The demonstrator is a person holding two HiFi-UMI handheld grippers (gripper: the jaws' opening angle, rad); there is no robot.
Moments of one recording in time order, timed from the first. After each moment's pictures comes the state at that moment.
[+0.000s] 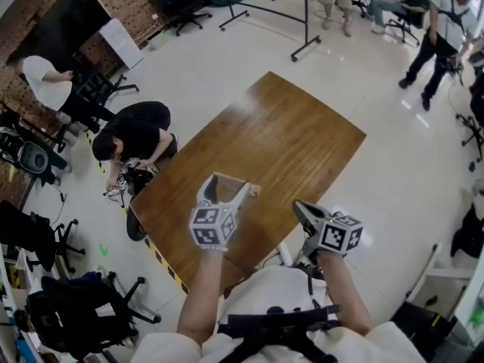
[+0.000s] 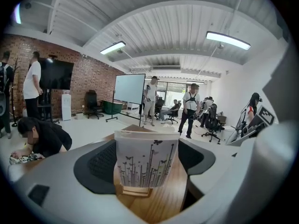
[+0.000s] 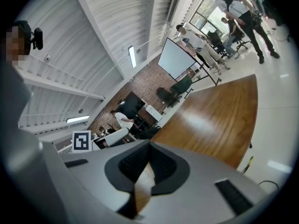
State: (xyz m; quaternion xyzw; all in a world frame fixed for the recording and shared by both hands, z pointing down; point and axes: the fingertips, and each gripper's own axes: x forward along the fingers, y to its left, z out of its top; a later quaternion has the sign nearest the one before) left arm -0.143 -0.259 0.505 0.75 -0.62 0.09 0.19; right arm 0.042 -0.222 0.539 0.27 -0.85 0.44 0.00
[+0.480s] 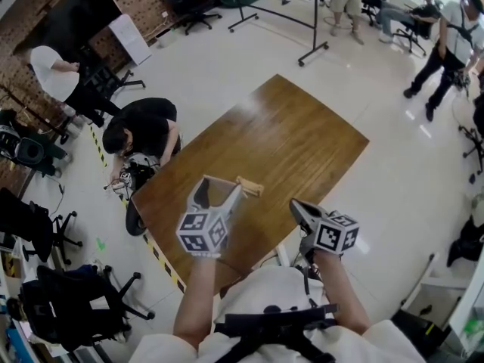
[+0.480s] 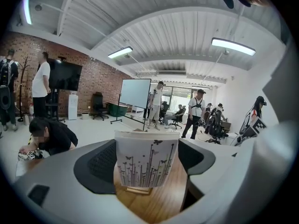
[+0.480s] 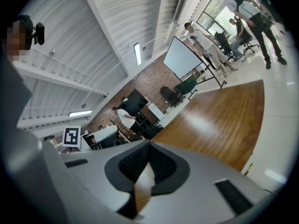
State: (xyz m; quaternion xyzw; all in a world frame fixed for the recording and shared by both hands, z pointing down) left arm -0.168 -0.224 0.471 0.73 -0.65 0.06 0.19; right arm 0.022 -0.217 0.528 0.26 -0.87 0.42 0.03
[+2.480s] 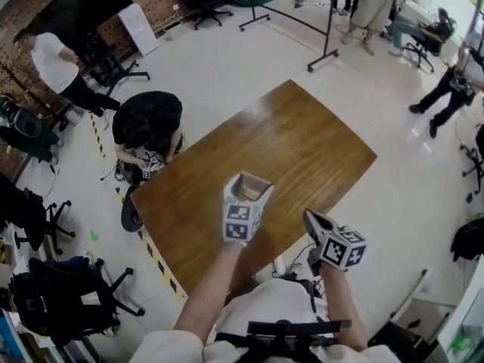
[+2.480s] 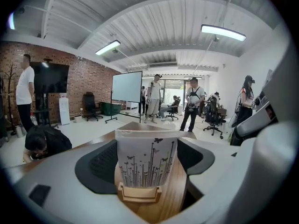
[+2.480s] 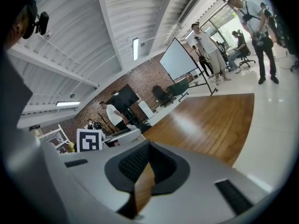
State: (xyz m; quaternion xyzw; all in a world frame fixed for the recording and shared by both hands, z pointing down) left arm -0.134 -0.293 0.565 0.76 -0.62 0.12 0.17; right arm 0.030 -0.233 0.542 0.32 -0.86 0.38 0.08
